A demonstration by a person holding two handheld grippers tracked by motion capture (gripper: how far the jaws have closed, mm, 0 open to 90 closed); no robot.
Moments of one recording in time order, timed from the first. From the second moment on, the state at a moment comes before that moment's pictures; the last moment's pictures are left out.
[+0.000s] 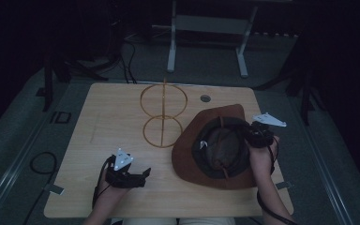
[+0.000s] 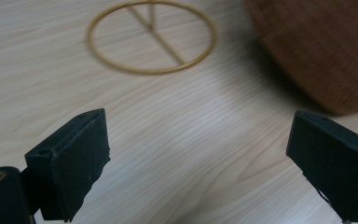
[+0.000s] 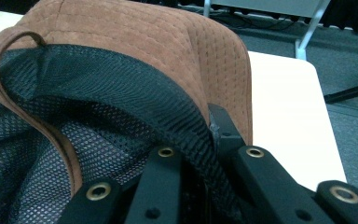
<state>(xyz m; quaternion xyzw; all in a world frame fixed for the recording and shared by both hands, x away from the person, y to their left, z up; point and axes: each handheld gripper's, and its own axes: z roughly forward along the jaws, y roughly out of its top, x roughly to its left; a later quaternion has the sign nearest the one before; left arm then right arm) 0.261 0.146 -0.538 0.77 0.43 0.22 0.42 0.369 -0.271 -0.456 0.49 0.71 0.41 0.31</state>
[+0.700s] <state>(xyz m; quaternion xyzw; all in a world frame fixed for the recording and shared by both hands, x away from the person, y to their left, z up) 0.307 0.028 -0.456 0.81 0.33 0.20 0.44 0.362 -0.268 -0.458 0.48 0.71 0.41 0.31</state>
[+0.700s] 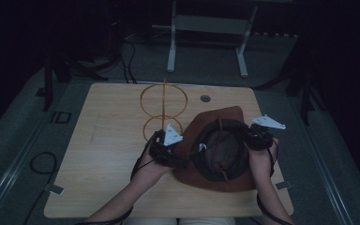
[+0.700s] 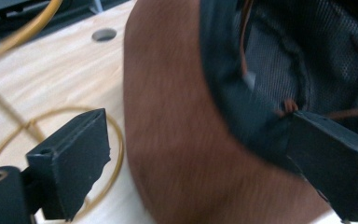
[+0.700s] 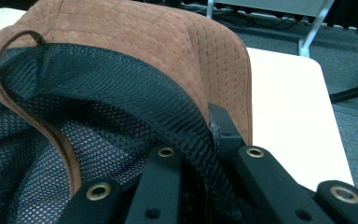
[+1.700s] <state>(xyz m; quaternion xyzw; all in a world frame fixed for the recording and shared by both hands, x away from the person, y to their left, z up) 0.370 -0.058 -0.455 0.84 0.34 0.26 0.32 0.339 -0.269 -0.453 0.47 0.71 0.42 0.31</state>
